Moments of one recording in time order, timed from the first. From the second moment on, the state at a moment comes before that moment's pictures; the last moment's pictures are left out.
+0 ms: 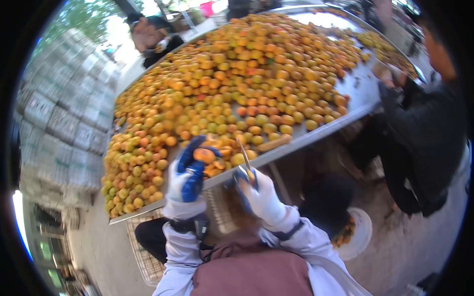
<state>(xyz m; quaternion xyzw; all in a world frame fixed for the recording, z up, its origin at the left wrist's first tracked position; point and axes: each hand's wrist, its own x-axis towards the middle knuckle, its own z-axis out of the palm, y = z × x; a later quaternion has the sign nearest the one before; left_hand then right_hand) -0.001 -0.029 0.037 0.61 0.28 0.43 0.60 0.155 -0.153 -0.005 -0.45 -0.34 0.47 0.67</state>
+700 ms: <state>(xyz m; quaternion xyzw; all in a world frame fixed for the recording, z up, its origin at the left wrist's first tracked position) 0.123 -0.098 0.117 0.82 0.14 0.29 0.47 0.186 -0.116 -0.044 -0.36 0.01 0.34 0.87</state>
